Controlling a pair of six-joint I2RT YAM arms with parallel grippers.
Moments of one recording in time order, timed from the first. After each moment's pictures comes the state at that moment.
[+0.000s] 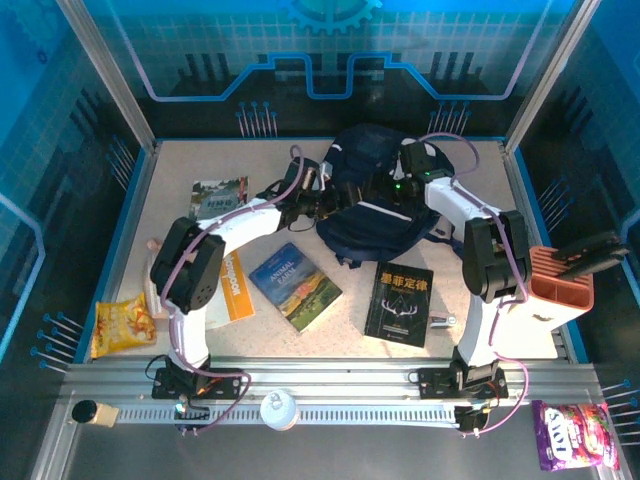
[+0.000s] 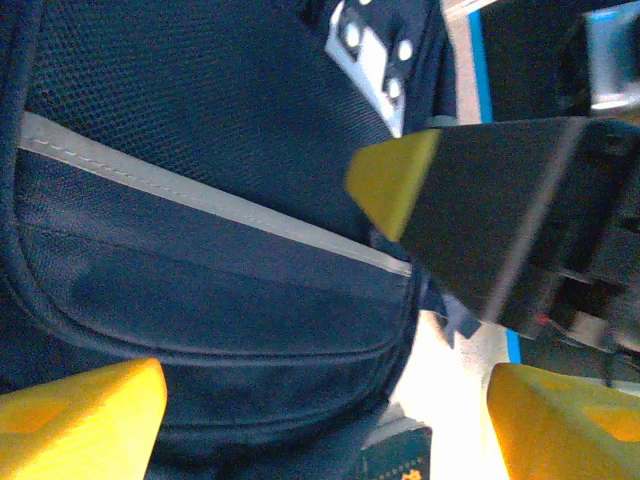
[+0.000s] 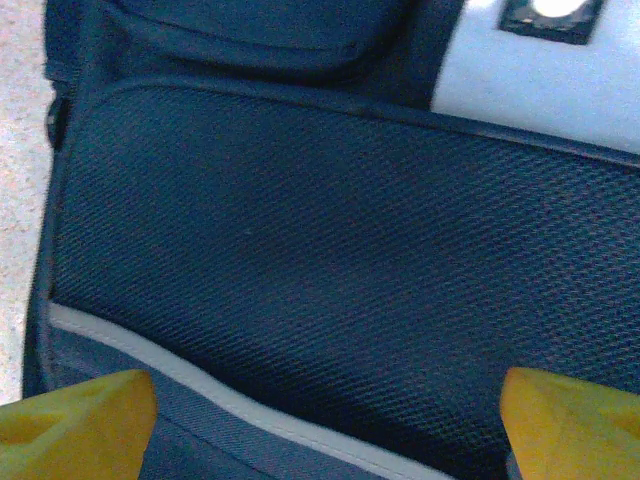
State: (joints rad) left arm -0.49 1.96 1.39 -0.07 0.40 -0.83; right arm 0.22 1.94 1.45 -0.46 -0.21 0.49
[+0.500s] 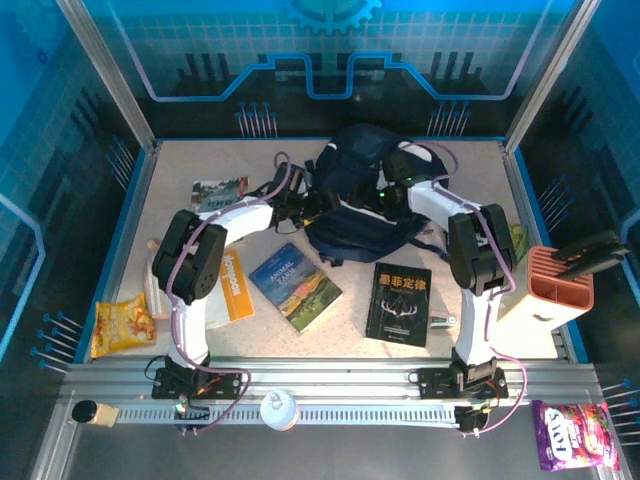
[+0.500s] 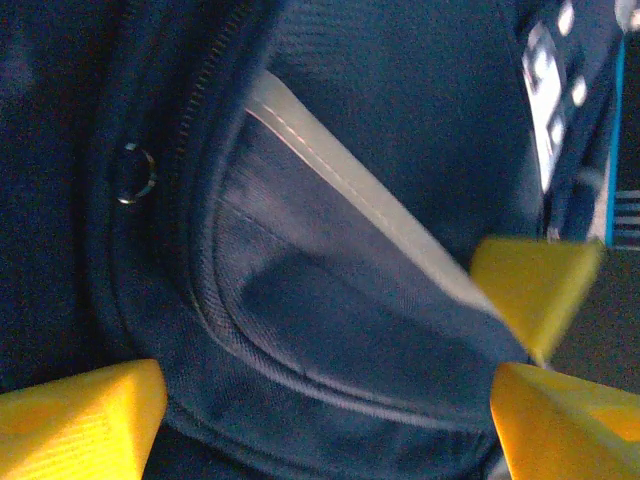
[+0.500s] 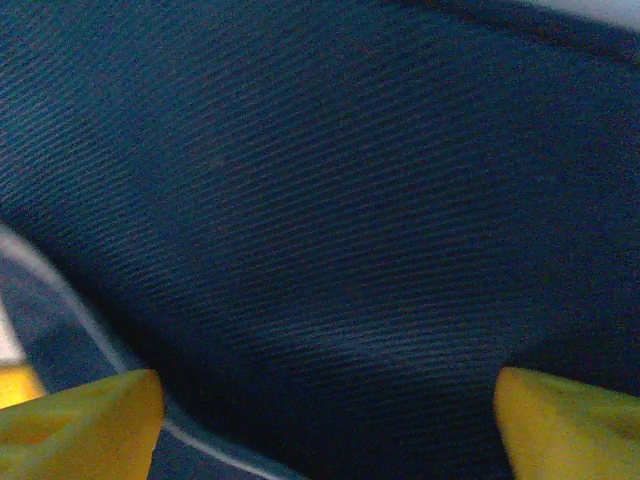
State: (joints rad) left arm -0.38 2.00 1.35 -0.16 0.35 -0.80; right arm 0.32 2.03 1.47 -0.43 -0.27 0.55
